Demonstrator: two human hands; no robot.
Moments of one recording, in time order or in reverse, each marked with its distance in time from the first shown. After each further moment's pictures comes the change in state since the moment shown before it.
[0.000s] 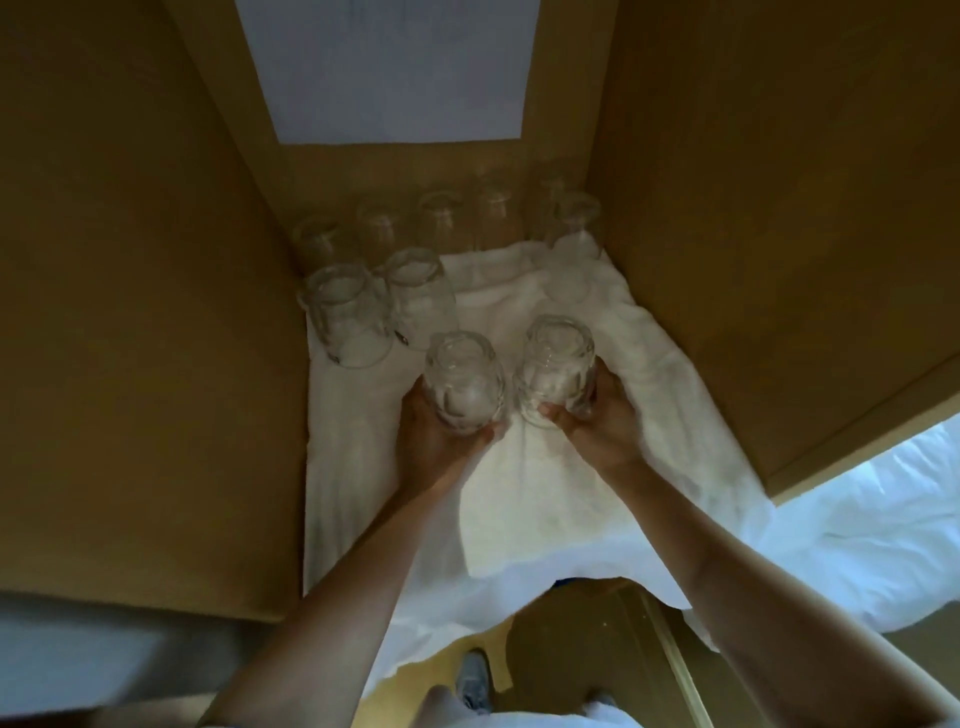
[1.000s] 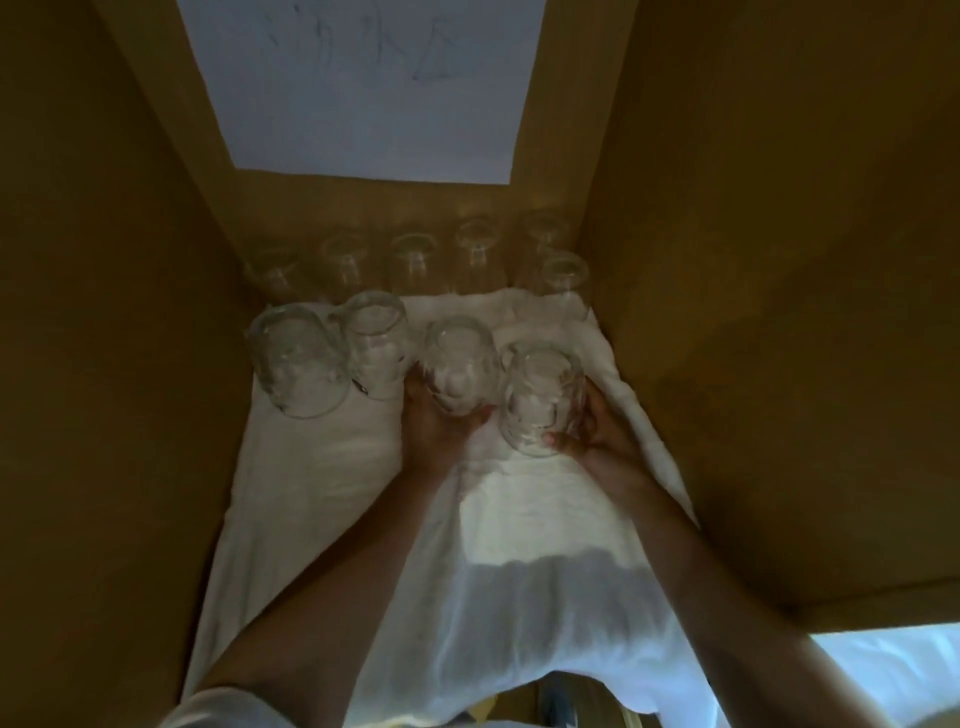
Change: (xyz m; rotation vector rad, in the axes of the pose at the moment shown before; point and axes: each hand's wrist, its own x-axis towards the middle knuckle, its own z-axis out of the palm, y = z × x) left_hand 0.089 0.032 0.077 -0.099 0.021 -0.054; right_hand 0.092 0.017 -0.035 0.384 -0.335 0.088
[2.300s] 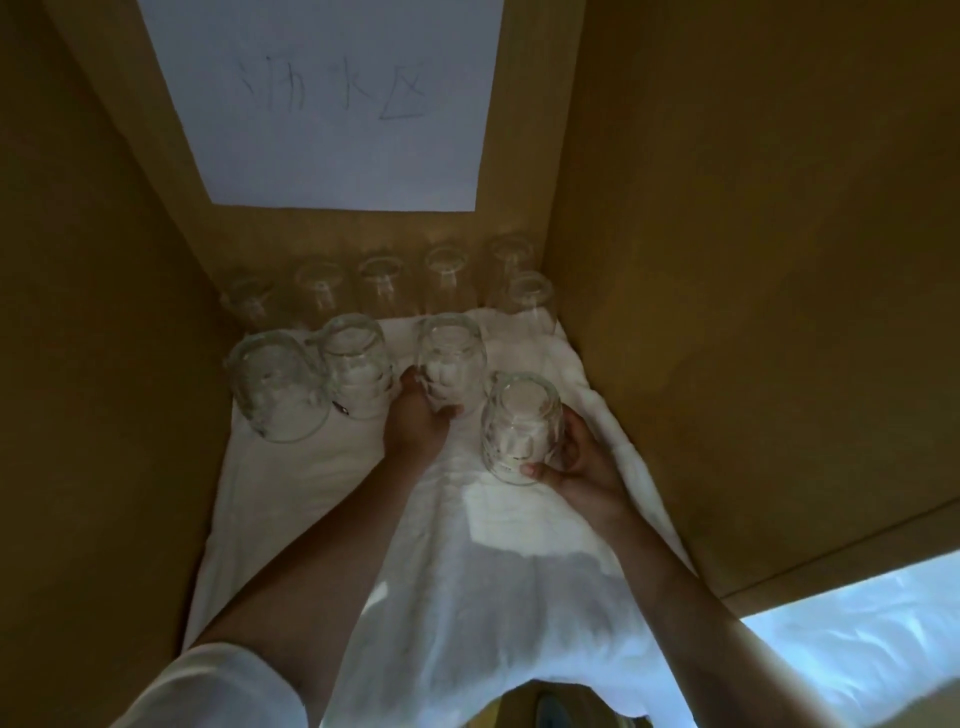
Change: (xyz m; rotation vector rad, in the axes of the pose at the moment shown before) left_hand 0.026 0.006 0.002 0.220 -0.155 0.075; right_hand -0.026 0.009 0.004 -0.036 0.077 0.005
